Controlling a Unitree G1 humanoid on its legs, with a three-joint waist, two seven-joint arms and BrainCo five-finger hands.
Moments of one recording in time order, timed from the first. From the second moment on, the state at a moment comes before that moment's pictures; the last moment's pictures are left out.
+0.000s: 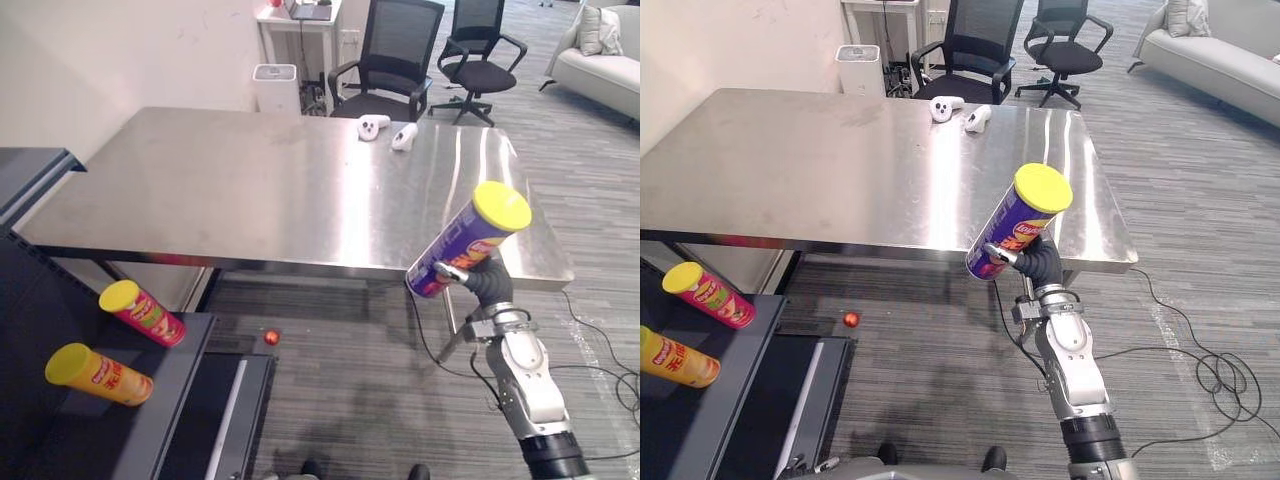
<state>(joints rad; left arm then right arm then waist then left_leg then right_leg) 0.19 0.10 0.24 1.07 0.09 -0.10 0.08 -0.08 -0.22 0.02 -0.06 0.27 -0.15 0.01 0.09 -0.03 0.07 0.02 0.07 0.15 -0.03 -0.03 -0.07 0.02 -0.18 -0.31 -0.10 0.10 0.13</state>
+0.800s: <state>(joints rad) 0.19 0.10 0.23 1.05 0.26 -0.08 0.12 -0.12 -0.22 -0.07 -0.02 0.21 -0.15 -0.05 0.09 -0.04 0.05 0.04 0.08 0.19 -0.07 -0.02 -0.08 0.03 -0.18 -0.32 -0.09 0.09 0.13</state>
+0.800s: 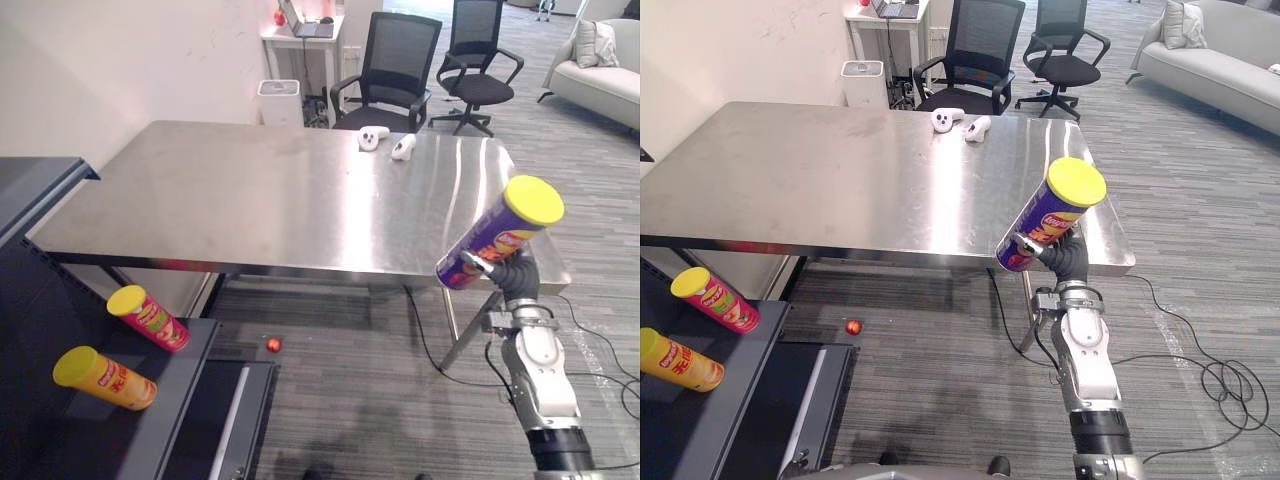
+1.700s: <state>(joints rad) 0.18 0.07 0.27 1.02 0.24 -0.07 0.16 -0.21 -0.22 -0.10 0.00 0.21 -0.15 -0.09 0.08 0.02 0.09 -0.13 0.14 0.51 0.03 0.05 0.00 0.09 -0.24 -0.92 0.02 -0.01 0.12</state>
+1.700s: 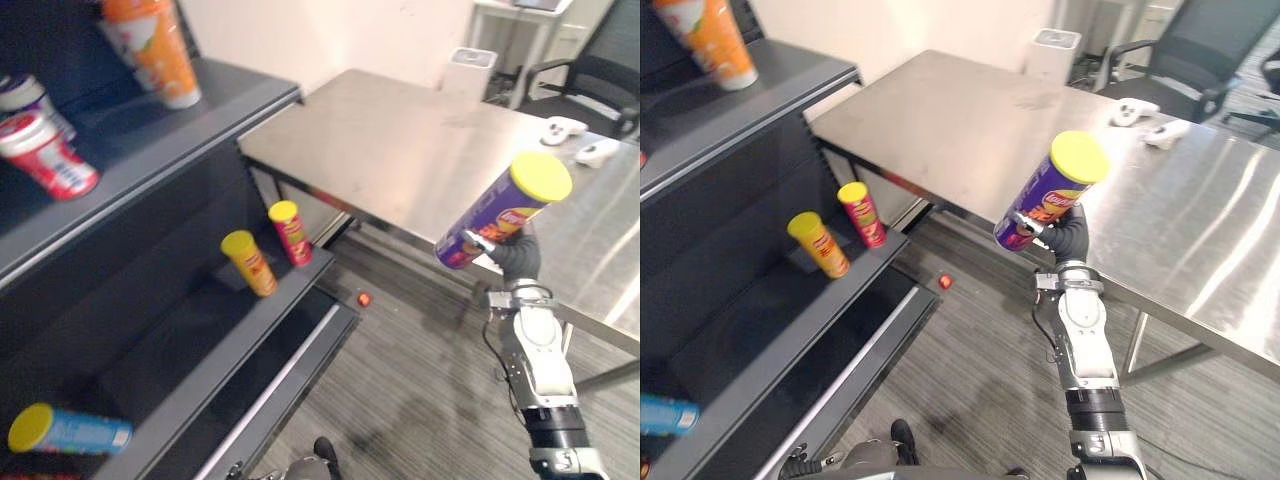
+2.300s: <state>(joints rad) 0.20 0.17 0.24 1.02 0.26 -0.05 0.16 -0.12 -0.18 -0.15 -0.04 0.14 -0.14 -0.11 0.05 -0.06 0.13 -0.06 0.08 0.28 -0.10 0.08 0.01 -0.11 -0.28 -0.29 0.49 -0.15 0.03</state>
